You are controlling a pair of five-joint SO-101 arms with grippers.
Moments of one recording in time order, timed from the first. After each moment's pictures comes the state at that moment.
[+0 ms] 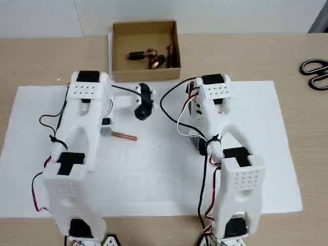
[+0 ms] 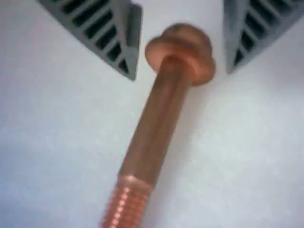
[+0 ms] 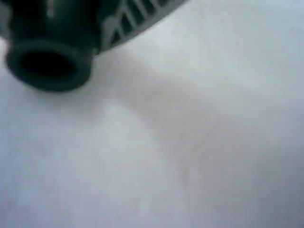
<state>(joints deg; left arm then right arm) -1.1 27.0 -15.3 93.0 -77.8 -11.2 31.5 -15.4 98.4 -9.1</state>
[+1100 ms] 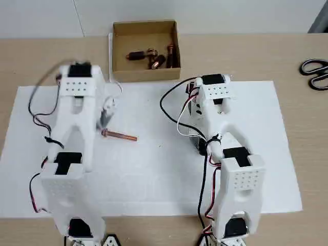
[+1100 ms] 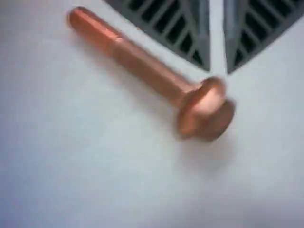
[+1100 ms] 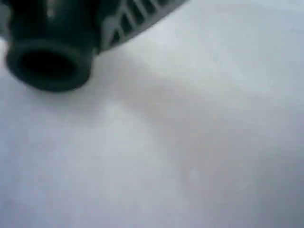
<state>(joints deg) -3.1 27.0 -16.5 99.0 42.8 -11.2 31.5 -15.4 98.4 -9.0</state>
